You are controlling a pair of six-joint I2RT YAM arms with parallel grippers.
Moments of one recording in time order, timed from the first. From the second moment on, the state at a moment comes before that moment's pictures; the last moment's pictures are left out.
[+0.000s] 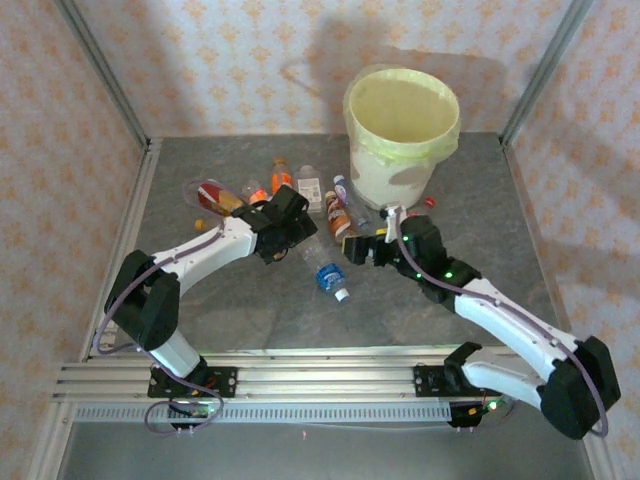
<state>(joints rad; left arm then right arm) -0.57 1.62 1.18 -0.67 -0.14 -1.17 0.63 1.06 0.67 -0.09 -0.11 0.42</state>
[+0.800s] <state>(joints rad) -0.57 1.51 1.12 -0.67 -0.17 -1.21 1.00 1.66 0.83 0.00 0.21 0.26</state>
